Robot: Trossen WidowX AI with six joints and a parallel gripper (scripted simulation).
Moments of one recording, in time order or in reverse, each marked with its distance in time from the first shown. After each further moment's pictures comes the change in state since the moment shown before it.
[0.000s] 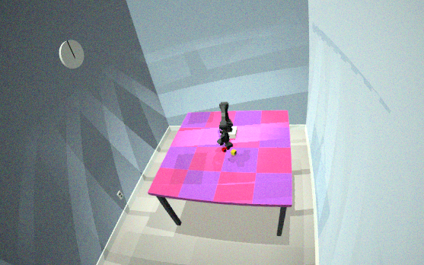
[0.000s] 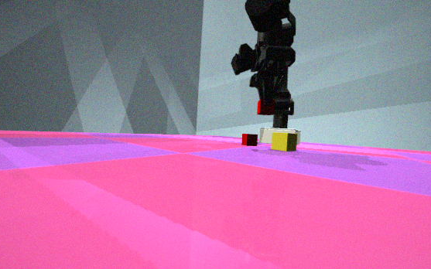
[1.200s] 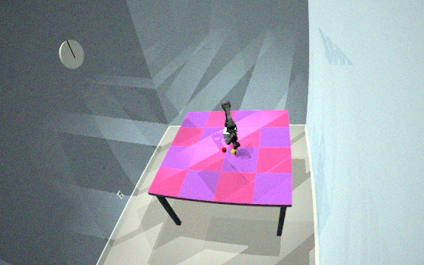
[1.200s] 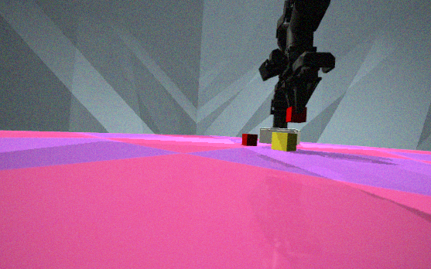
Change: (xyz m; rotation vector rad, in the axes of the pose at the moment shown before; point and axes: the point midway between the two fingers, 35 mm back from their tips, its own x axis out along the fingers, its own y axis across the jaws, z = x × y) arm 0.016 0.016 -0.068 0.040 0.008 0.007
